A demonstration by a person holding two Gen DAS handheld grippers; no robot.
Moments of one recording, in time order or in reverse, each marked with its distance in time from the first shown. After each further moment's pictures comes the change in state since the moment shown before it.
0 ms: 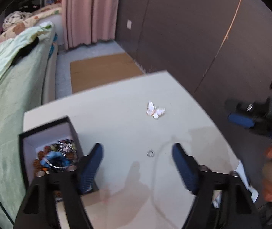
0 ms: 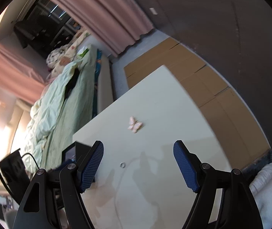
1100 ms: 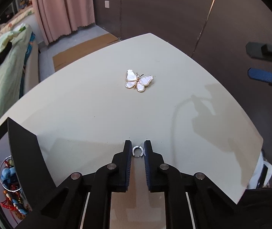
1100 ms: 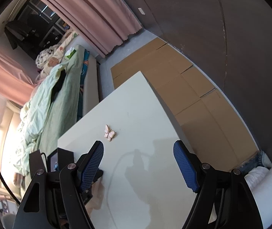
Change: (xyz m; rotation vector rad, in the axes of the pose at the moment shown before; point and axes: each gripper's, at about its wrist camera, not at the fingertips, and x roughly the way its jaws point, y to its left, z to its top) left arm 0.079 -0.021 -0.011 0.163 0.140 0.001; right arm -0.004 -0.031 0.020 0.000 0.024 -0.072
